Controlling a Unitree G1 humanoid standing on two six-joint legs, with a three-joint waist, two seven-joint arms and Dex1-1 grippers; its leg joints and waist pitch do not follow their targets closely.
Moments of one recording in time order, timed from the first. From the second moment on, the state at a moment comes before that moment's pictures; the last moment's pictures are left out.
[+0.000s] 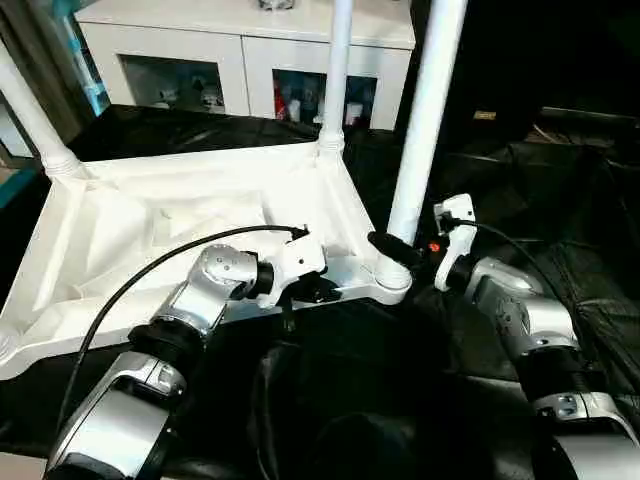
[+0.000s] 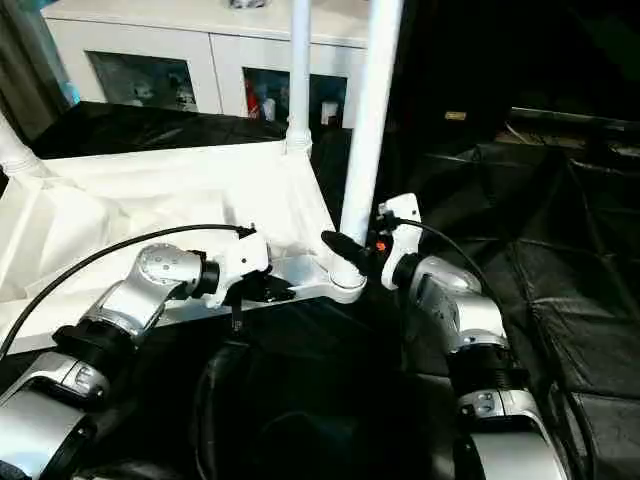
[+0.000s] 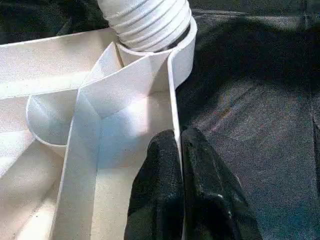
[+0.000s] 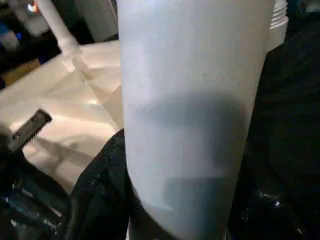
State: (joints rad) left arm -0.69 0.28 -0.31 0.74 0.10 -0.06 -1.10; right arm -0.55 -0.24 -0.06 0.59 0.36 0.30 0.77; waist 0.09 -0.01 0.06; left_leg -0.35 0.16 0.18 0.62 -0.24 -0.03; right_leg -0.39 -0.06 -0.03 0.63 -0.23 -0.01
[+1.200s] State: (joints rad) left arm -0.70 0.27 -0.31 0.78 0.11 -0.11 -1.08; right arm -0.38 -0.16 -0.09 0.56 0.34 -0.08 0.77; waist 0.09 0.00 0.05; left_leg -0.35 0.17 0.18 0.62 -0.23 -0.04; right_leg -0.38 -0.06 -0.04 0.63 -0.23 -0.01
